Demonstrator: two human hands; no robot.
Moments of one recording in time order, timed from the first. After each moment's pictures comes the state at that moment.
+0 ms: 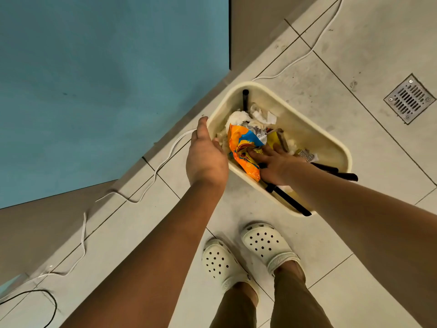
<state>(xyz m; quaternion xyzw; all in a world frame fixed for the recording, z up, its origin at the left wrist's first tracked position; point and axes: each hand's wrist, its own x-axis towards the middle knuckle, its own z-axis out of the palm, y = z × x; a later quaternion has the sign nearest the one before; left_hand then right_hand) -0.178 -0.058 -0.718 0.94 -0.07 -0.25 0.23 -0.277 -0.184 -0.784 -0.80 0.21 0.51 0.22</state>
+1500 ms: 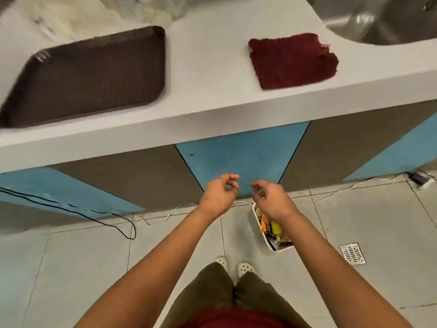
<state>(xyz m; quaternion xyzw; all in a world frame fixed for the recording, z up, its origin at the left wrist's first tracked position) -0.250 0.043 -0.164 0.86 0.04 -0.20 0.47 -0.272 -0.102 -0.201 -0.89 0.07 0.17 0.41</state>
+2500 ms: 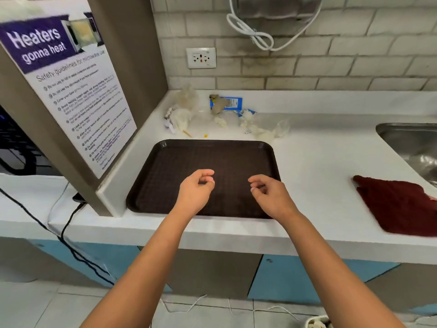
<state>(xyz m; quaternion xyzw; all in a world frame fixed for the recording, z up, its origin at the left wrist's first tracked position) -0.065 0.339 -0.005 0.83 0.08 0.05 0.55 -0.050 0.141 -0.022 -0.88 -0.05 0.00 0.48</state>
